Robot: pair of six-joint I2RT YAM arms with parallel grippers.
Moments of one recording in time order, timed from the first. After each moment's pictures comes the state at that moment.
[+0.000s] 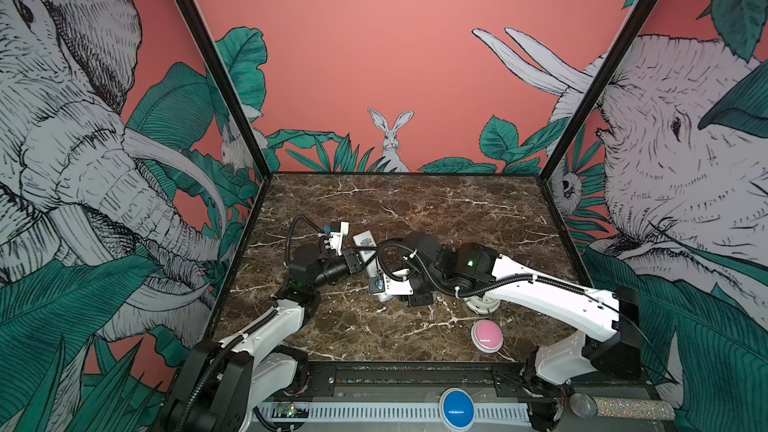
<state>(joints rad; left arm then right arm) -0.33 1.09 0.34 0.66 0.80 -1.07 1.14 1.50 1.43 -0.88 -0.08 -0.70</state>
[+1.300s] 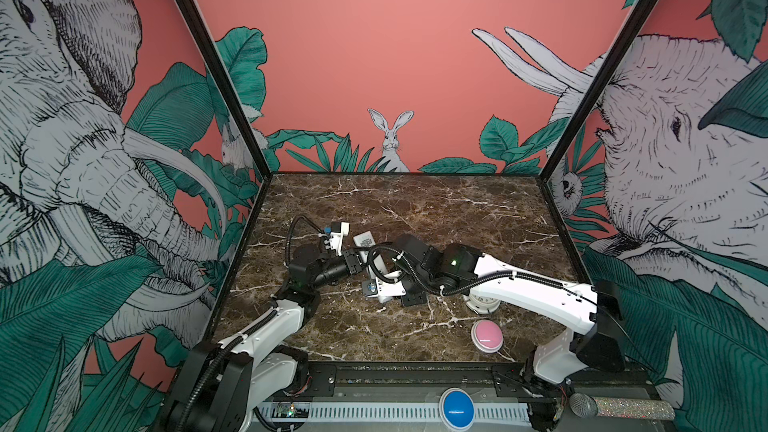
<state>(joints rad) -0.33 1.08 0.35 0.65 0.81 -1.07 1.14 1.58 1.44 -0.85 -0.05 -0.73</state>
